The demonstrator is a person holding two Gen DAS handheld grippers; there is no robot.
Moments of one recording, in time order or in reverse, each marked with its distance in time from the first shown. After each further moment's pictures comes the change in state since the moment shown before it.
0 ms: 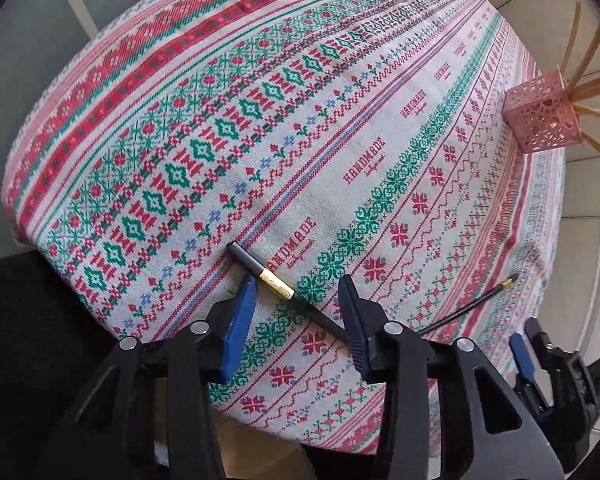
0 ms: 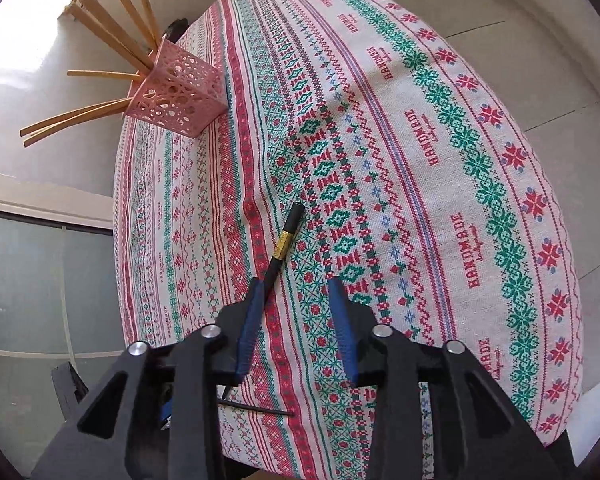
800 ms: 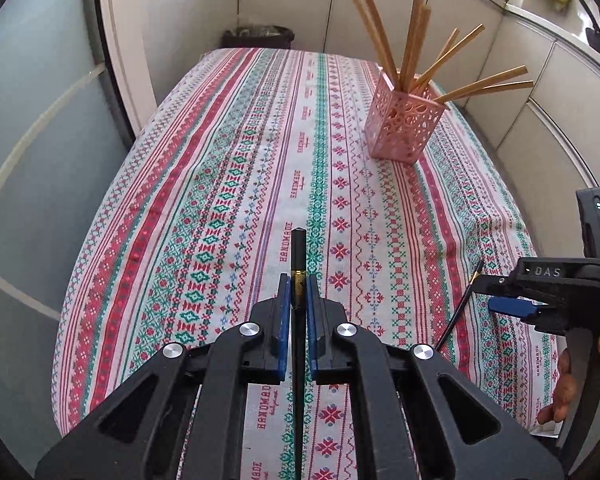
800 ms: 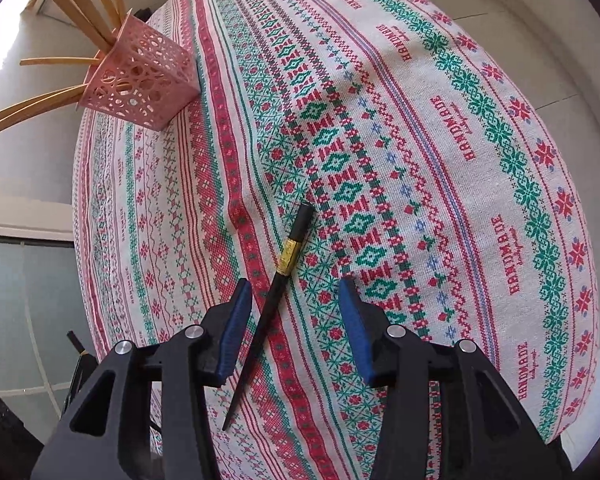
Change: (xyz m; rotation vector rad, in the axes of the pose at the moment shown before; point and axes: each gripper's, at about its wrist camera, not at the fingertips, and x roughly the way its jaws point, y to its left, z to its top) left arm -0.043 -0.063 0.007 0.641 -0.456 -0.098; right arm 0.049 0.036 0.008 0.055 0.016 -0.181
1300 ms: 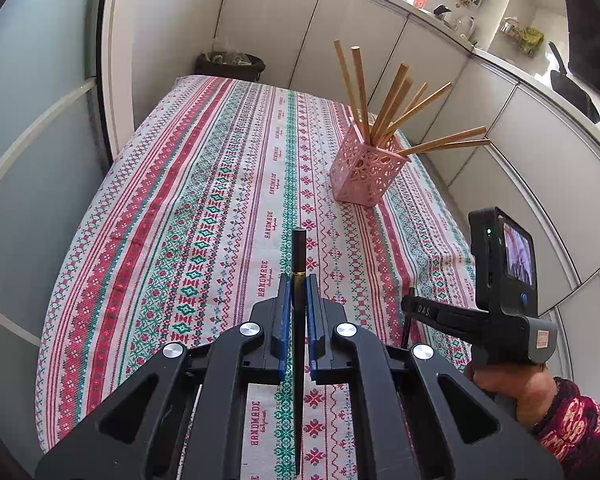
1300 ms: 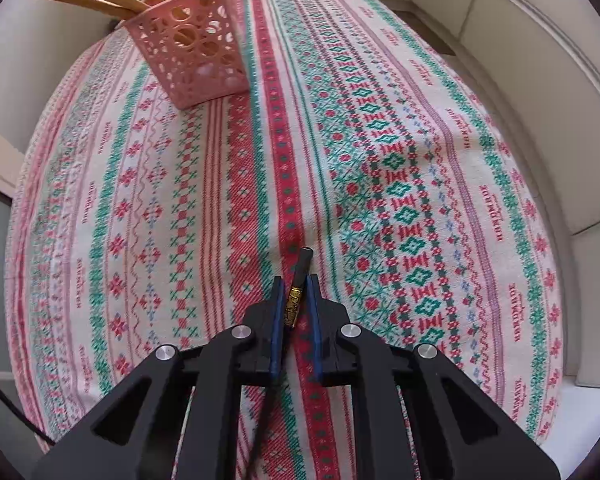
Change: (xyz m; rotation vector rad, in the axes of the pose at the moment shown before) left arm -0.030 0.030 0.011 -0.045 -0.107 -0.207; right arm 0.037 0.088 -0.020 -0.263 -0.175 -0.247
